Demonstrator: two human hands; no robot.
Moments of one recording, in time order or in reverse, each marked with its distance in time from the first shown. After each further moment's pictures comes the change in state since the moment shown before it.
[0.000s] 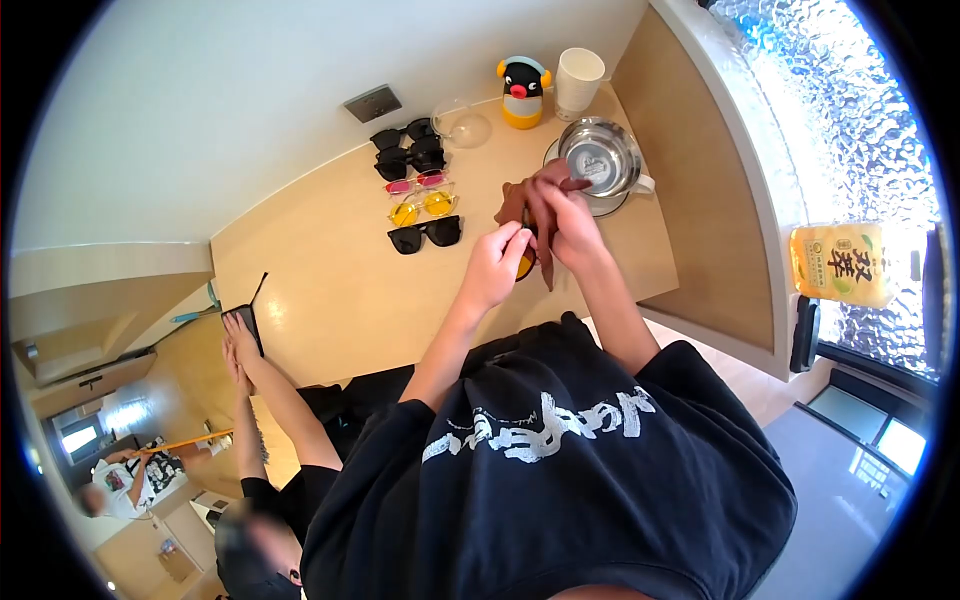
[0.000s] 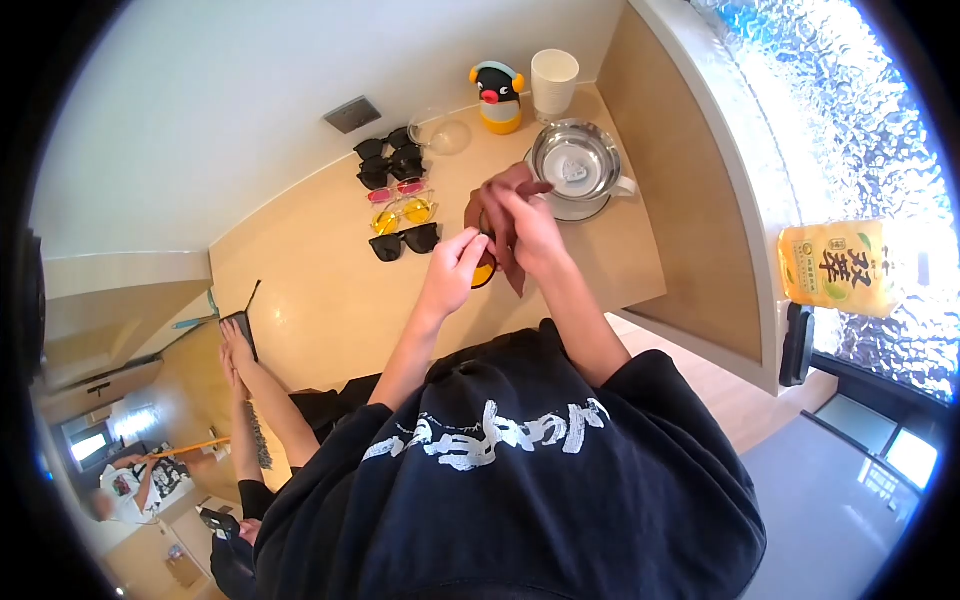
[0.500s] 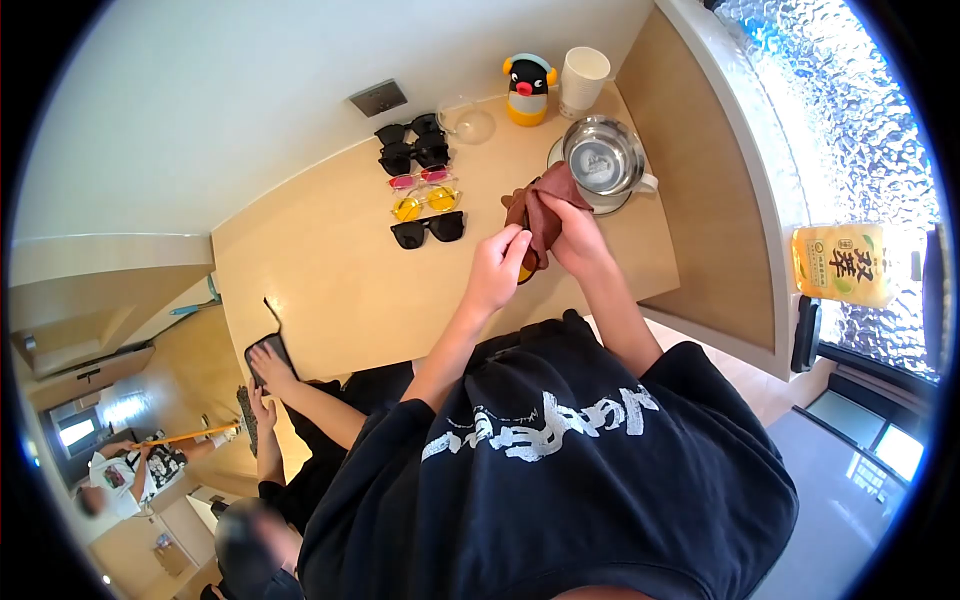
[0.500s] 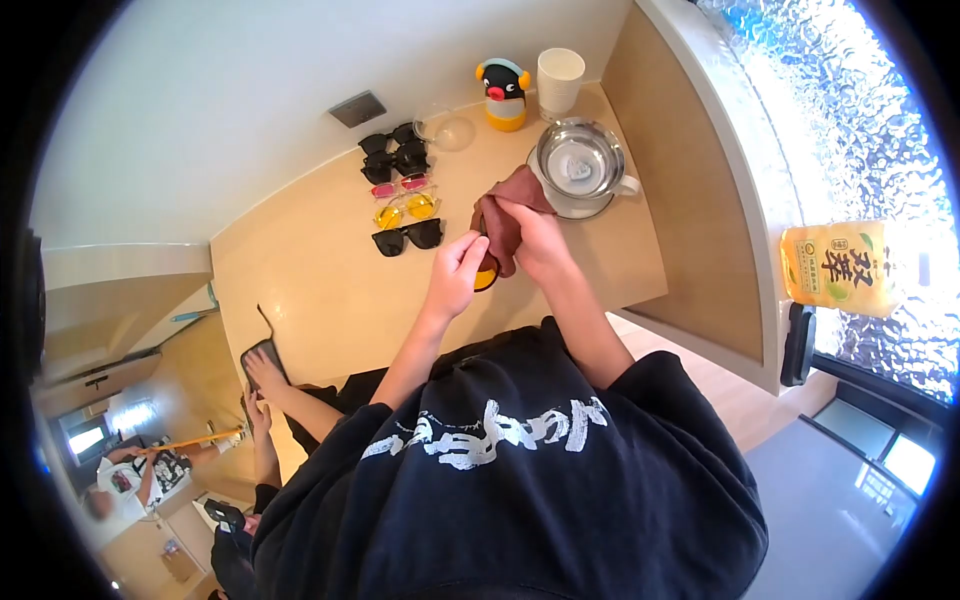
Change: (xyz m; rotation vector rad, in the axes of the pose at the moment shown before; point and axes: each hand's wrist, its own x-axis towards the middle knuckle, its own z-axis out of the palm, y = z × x) left_hand -0.011 -0.010 -0.001 0.067 0.083 0.020; right_hand 0.012 0.022 -0.027 -0.032 -0.124 -0.018
